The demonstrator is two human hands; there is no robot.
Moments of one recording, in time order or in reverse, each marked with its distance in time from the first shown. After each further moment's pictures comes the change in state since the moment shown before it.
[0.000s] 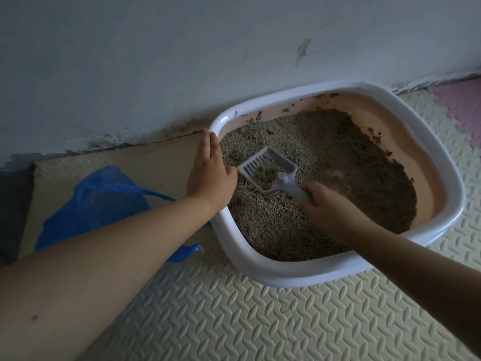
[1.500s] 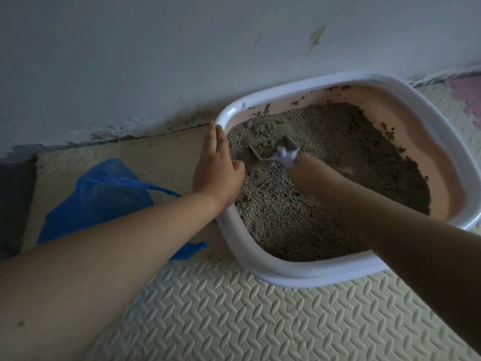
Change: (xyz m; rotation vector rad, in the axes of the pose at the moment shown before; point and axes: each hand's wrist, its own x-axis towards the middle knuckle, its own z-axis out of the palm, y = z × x) left_hand 0.002 -0.001 0.002 -0.013 0.022 0.007; right_hand 0.073 -0.040 0.000 -0.004 -0.126 0.212
